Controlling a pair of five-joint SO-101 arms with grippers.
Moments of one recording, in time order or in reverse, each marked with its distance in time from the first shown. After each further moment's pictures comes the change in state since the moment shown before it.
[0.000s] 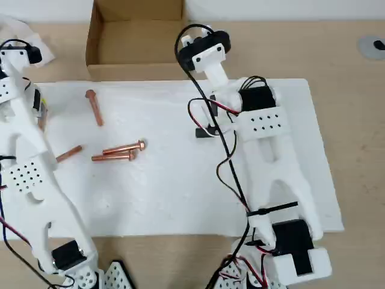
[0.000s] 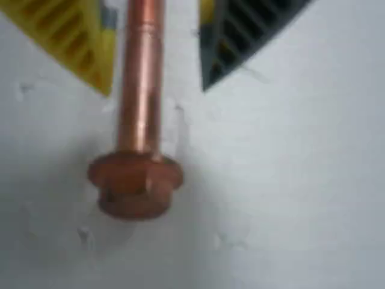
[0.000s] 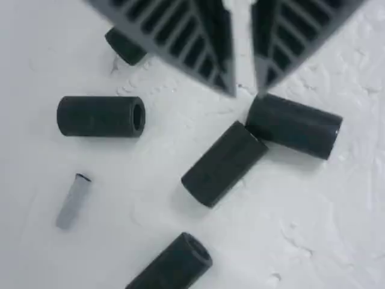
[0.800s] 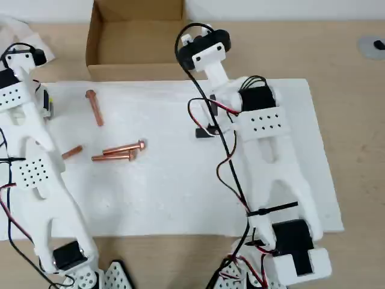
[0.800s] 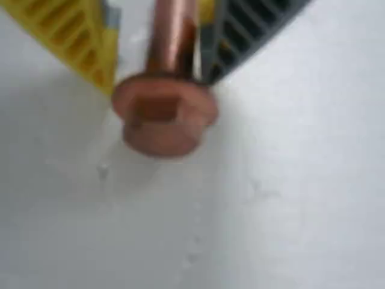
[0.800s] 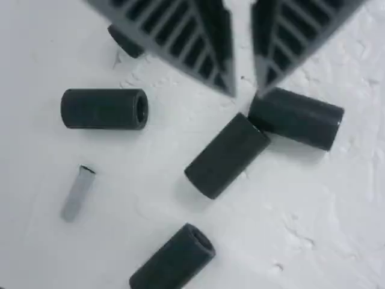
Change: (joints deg) left arm 1.8 12.4 -11.5 0.1 5.5; right arm 0.0 0.0 0.3 -0.7 0.0
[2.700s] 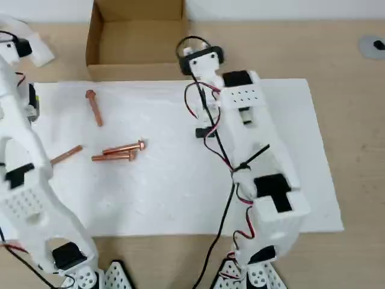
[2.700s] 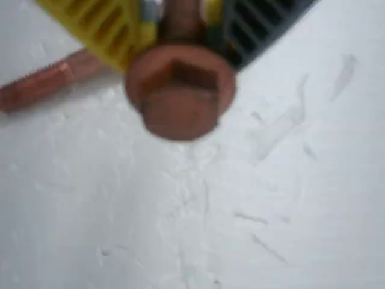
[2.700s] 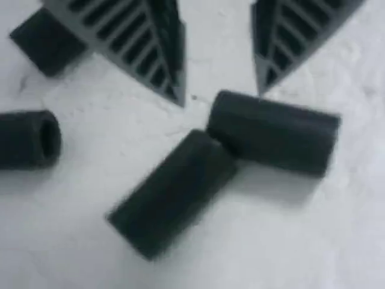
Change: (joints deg) left arm -1.1 -46.5 42.2 2.5 1.7; right arm -1.1 25.4 -14.9 9.2 -2.3
